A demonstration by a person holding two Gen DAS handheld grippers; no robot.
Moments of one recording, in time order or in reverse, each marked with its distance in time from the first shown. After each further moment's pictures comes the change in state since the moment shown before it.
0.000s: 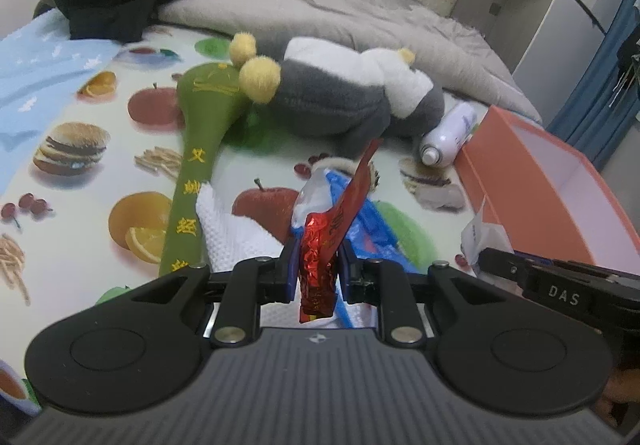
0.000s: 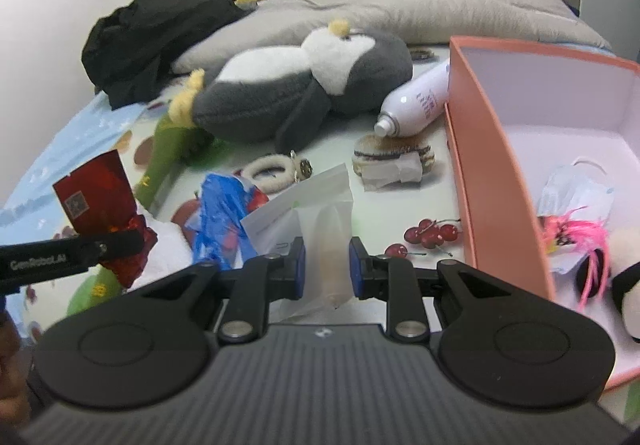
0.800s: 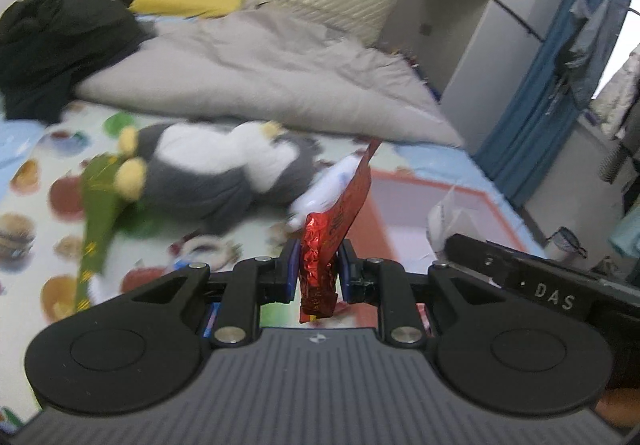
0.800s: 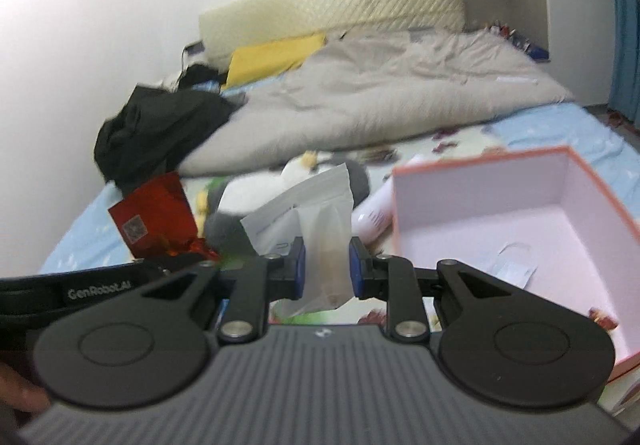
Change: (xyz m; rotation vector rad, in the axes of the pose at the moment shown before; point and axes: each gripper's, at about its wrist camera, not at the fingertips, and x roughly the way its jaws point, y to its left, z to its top) left arm -0.067 -0.139 0.072 0.088 -0.075 -0.166; right arm -0.121 -0.045 0.072 0.080 -0.205 -0.007
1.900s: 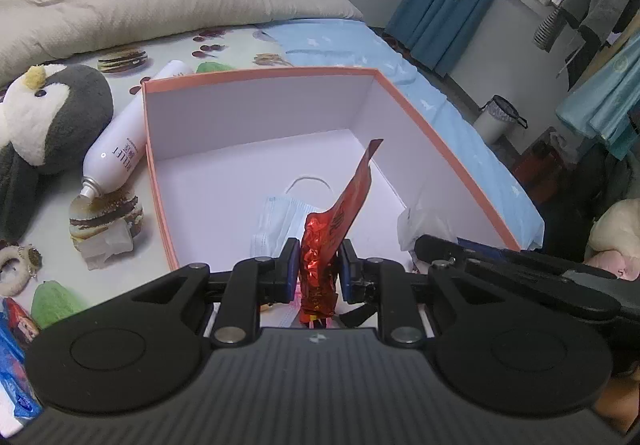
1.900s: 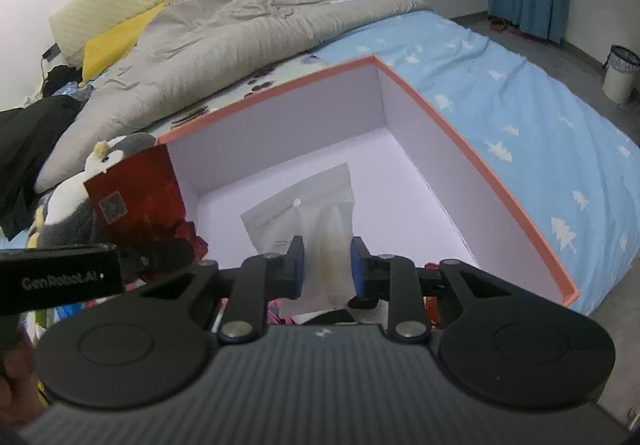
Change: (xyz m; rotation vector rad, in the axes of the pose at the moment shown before) left arm 0.195 -0.151 -0.015 0.220 0.368 -0.226; right arm 0.036 -0.174 -0.025 0.249 0.190 -0.314
